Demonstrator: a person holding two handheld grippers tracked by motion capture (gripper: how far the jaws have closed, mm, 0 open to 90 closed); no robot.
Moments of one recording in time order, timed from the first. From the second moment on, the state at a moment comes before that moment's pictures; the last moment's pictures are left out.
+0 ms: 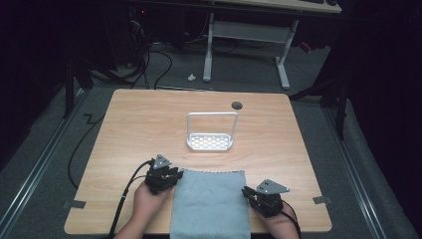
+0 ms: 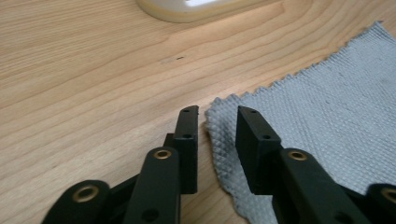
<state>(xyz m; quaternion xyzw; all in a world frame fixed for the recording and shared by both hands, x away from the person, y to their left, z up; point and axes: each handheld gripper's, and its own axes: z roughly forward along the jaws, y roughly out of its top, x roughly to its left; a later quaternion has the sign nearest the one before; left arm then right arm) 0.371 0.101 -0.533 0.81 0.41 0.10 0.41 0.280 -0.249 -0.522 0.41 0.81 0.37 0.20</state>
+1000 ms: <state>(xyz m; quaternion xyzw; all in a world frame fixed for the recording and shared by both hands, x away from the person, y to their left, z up) 0.367 0.103 -0.533 0.81 0.40 0.09 0.43 0.340 -0.239 -0.530 0.44 0.80 0.35 0.21</state>
